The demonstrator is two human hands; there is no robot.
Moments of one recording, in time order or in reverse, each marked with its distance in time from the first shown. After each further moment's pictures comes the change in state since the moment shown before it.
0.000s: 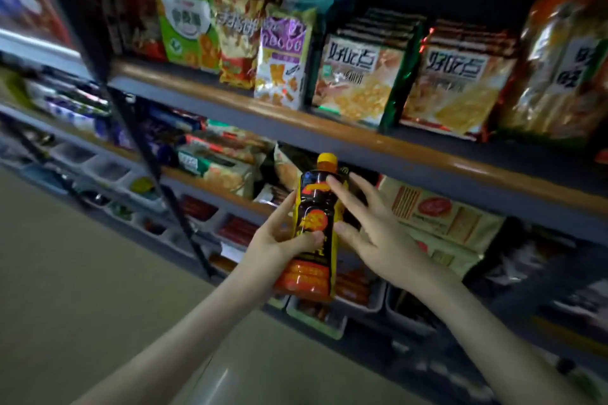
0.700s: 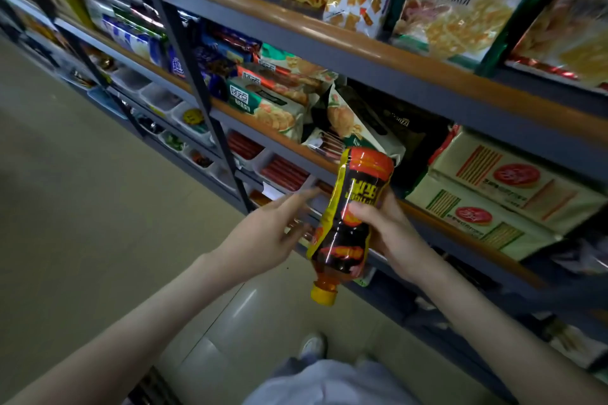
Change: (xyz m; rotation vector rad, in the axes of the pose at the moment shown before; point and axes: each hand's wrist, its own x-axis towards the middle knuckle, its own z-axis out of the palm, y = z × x) left_hand -0.027 -0.035 -0.092 1.267 -0.027 0.289; right_hand 0.002 -0.013 0.078 1.087 -0.118 0.476
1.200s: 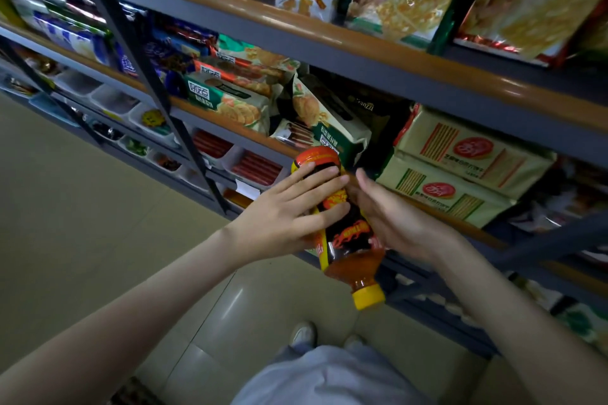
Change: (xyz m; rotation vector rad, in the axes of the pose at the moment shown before) left_hand 0.044 0.009 0.029 0.296 0.312 0.903; right_hand -0.021 -0.027 -0.017 -0.092 -0.109 0.274
